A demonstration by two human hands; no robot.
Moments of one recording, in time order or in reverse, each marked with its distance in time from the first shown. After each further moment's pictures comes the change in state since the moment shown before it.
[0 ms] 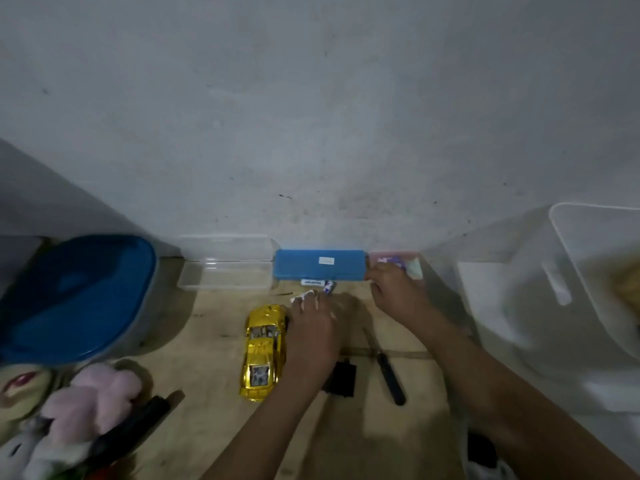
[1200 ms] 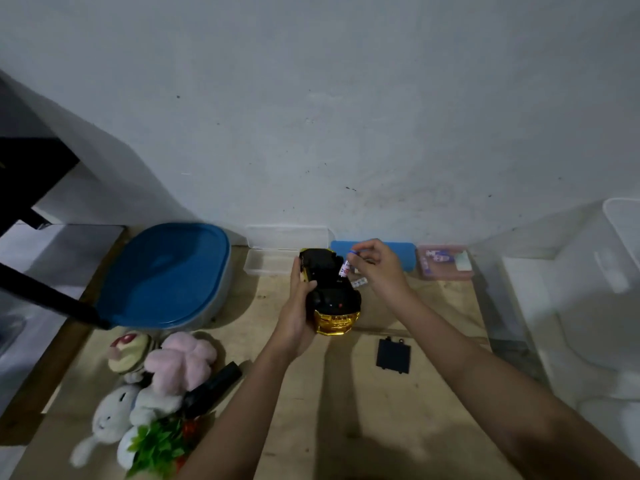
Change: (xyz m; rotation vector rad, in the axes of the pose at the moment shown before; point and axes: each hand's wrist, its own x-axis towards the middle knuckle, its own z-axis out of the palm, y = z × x) left_hand -0.027 -0.103 -0.075 -1.801 -0.160 -0.228; right_hand 0.003 -0.158 0.004 1.068 0.109 0.245
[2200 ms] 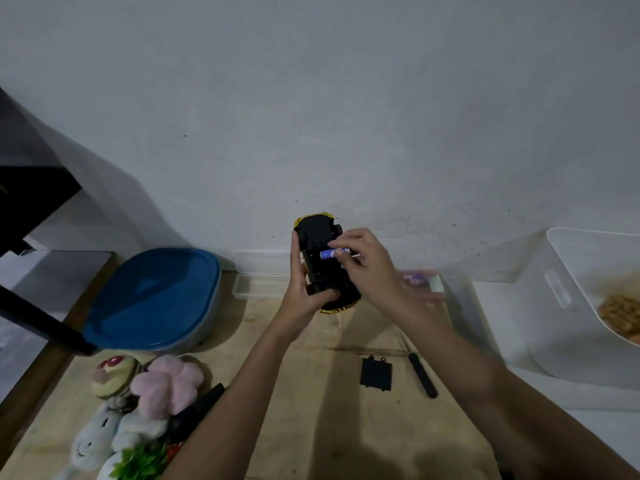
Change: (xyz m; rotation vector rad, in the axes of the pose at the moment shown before) left_hand -0.004 0.034 0.038 0.429 -0.202 0.314; right_hand -0.029 -0.075 -0.013 -0.353 0.048 -0.463
